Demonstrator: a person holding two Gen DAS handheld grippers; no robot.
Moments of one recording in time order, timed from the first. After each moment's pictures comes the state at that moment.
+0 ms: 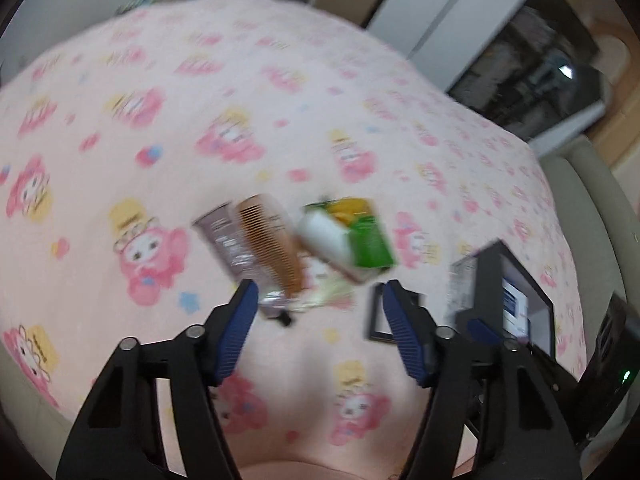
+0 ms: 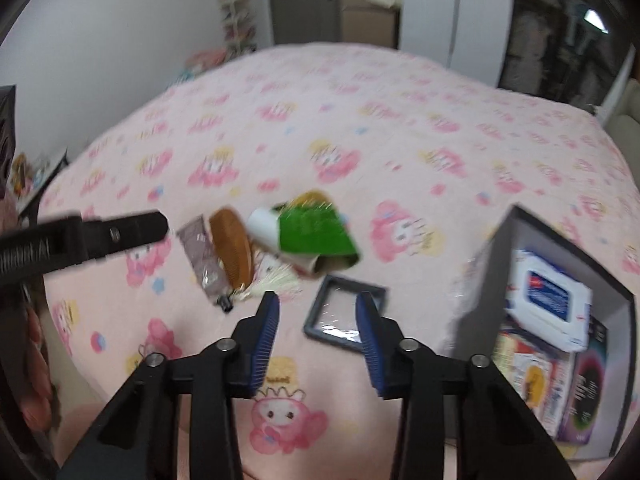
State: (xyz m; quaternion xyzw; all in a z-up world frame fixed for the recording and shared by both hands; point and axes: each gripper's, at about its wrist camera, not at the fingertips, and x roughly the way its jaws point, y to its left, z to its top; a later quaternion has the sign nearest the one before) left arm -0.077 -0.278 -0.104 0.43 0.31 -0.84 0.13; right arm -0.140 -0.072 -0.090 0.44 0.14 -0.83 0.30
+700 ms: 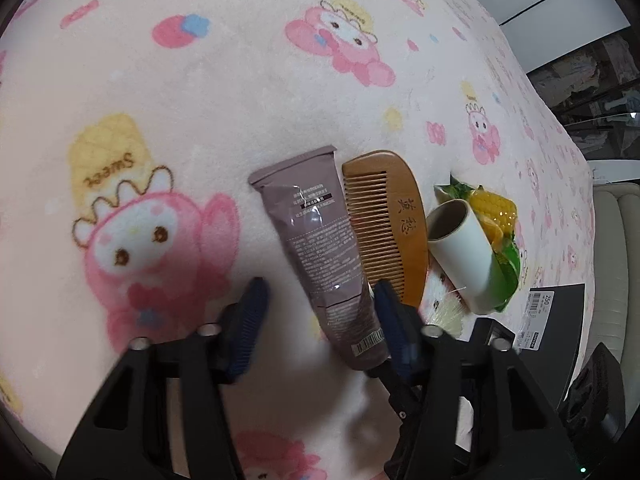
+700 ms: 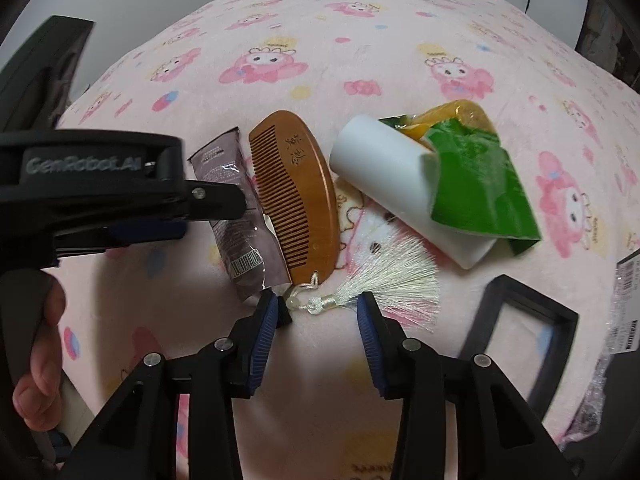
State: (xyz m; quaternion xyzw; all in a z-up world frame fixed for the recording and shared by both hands) left arm -0.128 -0.336 -0.218 0.52 0.41 -0.74 0.13; right arm -0.165 -0.173 -0.195 0.52 0.17 -0.75 0.36
